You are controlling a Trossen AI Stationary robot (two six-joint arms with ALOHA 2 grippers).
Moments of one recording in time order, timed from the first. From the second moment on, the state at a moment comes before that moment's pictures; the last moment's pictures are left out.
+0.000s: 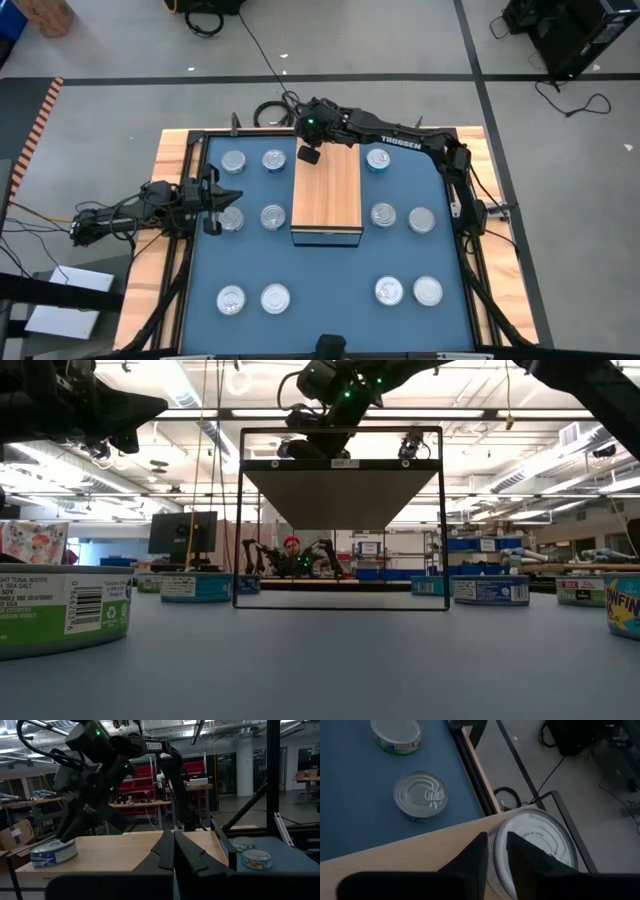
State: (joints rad) left arm 0.11 0.01 0.10 0.13 -0.01 0.10; right arm -0.37 2.09 1.99 -0.69 0.30 -0.20
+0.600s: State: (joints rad) left arm 0.11 0.01 0.10 0.10 -0.01 0.10; right arm -0.40 2.06 1.99 -0.92 0.32 -0.23
